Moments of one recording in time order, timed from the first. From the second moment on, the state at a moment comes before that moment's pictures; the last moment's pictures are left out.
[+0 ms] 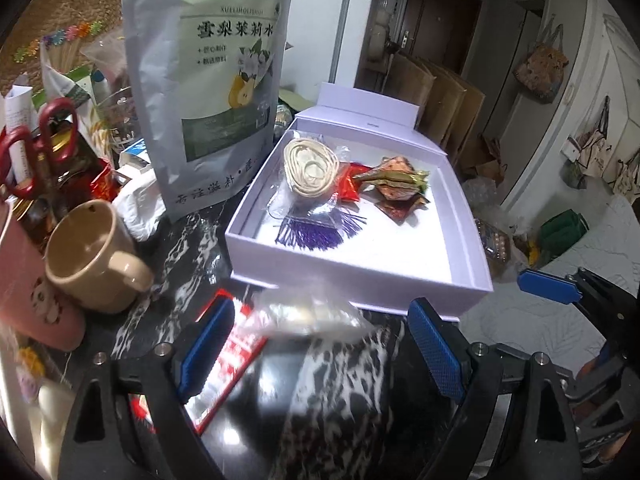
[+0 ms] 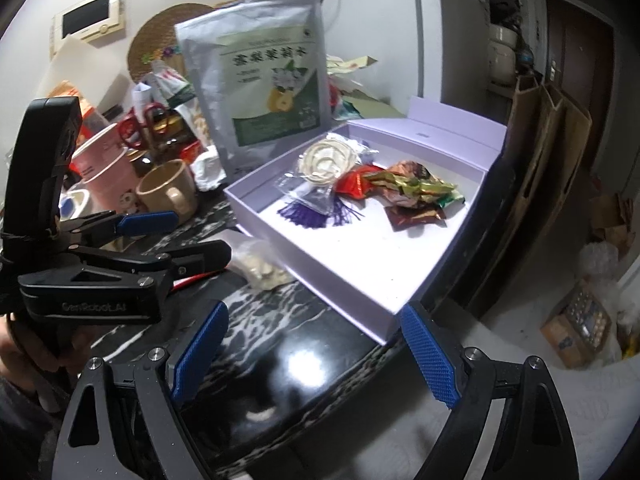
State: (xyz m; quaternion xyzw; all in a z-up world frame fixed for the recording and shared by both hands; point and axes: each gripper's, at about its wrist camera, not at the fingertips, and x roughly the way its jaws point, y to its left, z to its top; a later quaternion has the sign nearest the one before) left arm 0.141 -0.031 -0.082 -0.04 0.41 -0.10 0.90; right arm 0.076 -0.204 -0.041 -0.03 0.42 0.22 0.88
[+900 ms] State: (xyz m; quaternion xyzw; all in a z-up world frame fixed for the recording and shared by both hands) left arm 0.159 -0.032 -0.124 -0.01 0.46 -0.10 0.88; right arm 0.108 -0.207 -0.052 -0.03 0.44 0.21 0.87
